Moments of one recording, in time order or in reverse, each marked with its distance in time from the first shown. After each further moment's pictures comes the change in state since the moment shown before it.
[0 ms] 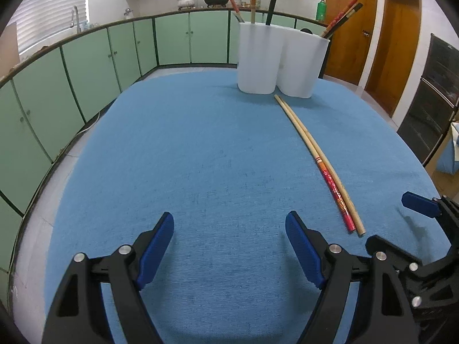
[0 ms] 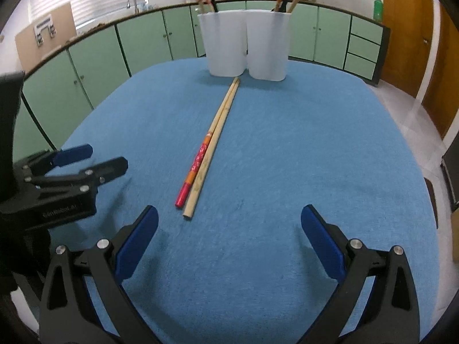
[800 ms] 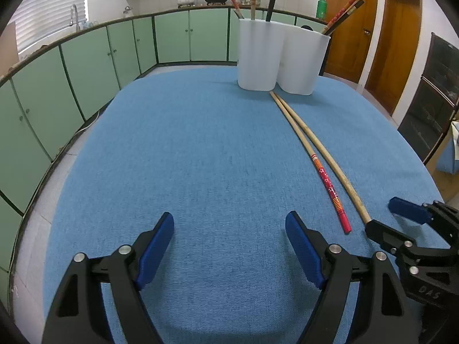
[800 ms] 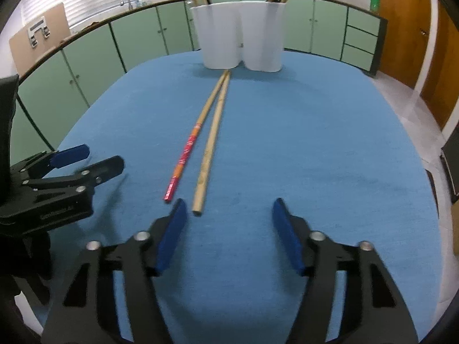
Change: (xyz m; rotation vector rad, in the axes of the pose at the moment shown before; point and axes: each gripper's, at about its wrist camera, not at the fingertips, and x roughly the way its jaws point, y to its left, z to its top) left arm 0.003 -0.001 0.000 0.001 0.010 0.000; right arm 0.005 -0.013 -0.002 0.022 0.025 -0.010
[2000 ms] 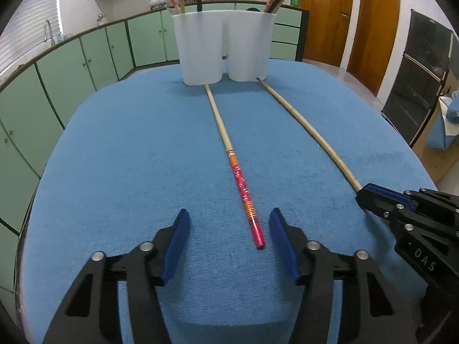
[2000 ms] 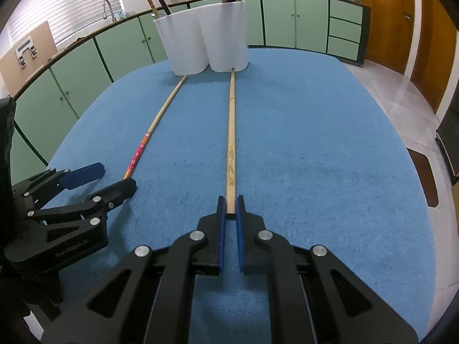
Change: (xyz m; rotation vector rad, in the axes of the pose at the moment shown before) left arm 0.009 -0.068 -0.001 0.105 0.028 -0.045; right arm -0.007 -0.044 -0.008 0.102 -0.009 -0.001
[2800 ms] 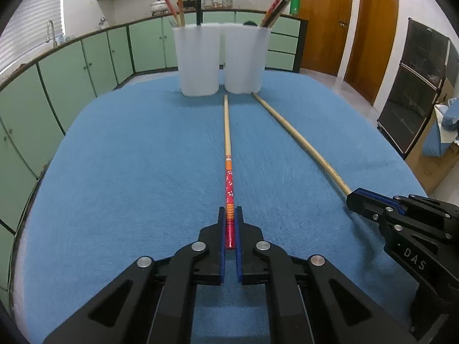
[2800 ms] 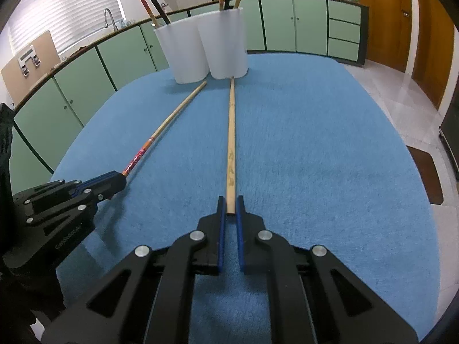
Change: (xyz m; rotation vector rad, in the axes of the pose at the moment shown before) left arm -0.016 0.000 0.002 -0.019 -0.052 -0.018; right arm -0.012 -0.006 0.000 0.022 -0.045 0.031
